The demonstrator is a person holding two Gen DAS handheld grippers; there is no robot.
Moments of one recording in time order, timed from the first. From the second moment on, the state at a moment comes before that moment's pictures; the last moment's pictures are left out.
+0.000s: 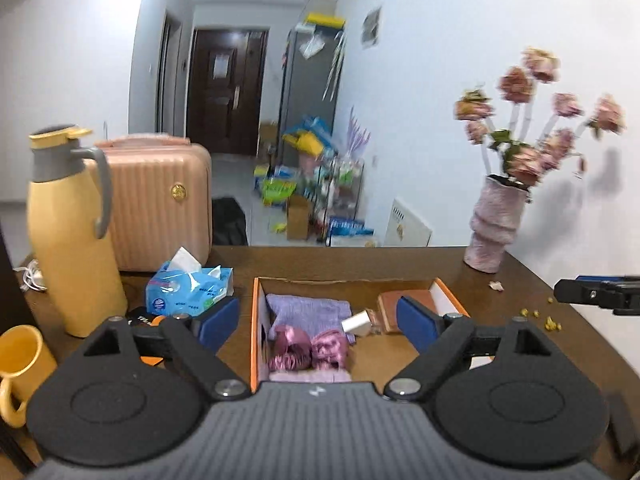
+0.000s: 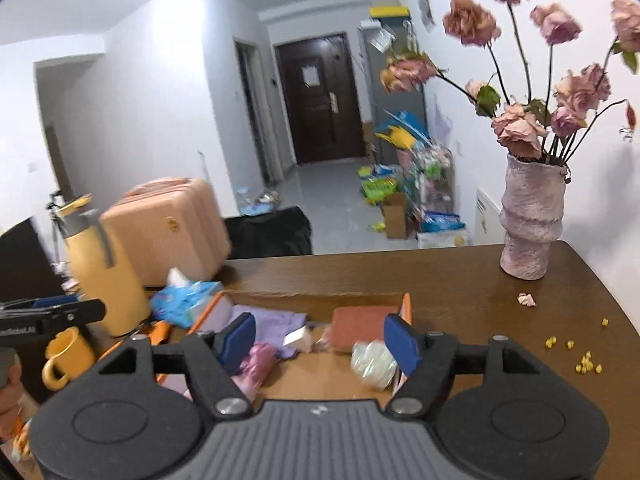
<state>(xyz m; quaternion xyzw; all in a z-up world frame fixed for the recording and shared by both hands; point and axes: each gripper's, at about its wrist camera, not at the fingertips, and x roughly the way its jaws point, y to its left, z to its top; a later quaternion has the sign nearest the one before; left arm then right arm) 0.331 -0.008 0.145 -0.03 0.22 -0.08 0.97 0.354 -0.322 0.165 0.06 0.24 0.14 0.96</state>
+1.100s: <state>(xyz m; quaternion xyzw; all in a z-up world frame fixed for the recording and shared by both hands) 0.166 -0.051 -0.015 0.01 0.24 -0.15 0.96 0.139 -0.326 -0.017 0.03 0.23 0.11 0.97</state>
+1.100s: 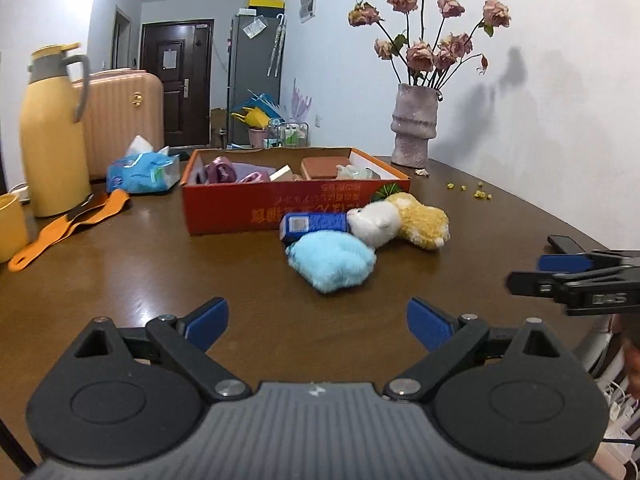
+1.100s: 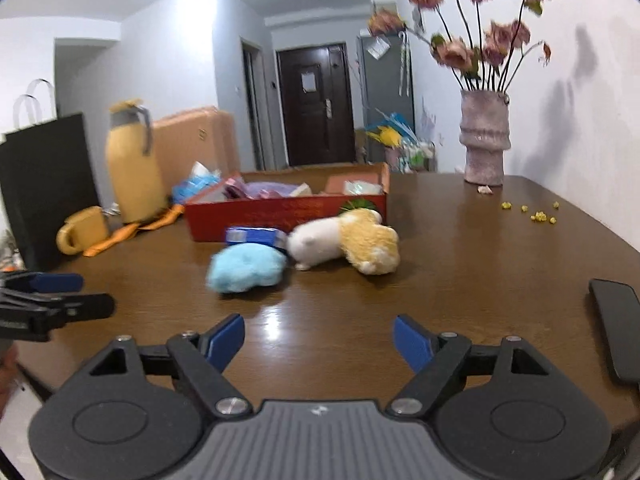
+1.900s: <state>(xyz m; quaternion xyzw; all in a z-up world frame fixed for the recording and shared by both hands) 0.226 -0.094 -0.043 0.00 0.29 -0.20 0.94 0.218 -0.329 -0.044 0.05 0.26 0.09 0.96</state>
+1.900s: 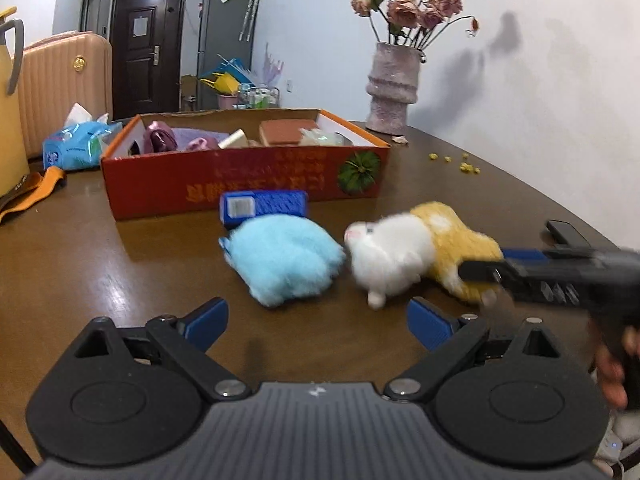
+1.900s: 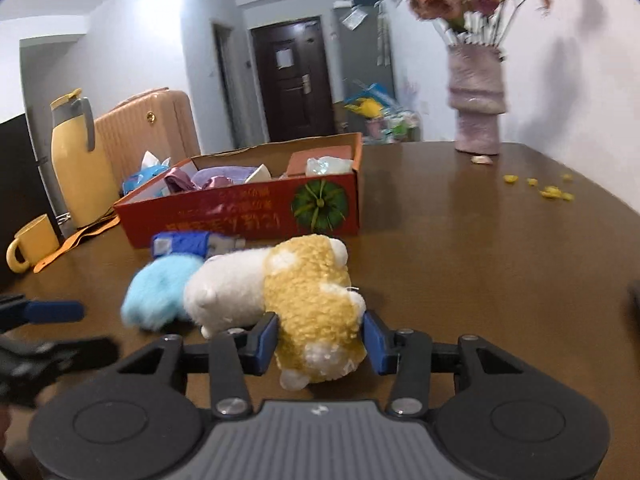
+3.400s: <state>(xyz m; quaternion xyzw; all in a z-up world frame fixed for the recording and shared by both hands) 0.180 0.018 -0.035 -0.20 0.32 -0.12 0.92 0.205 -0.273 -0.035 0.13 0.23 0.30 0.92</state>
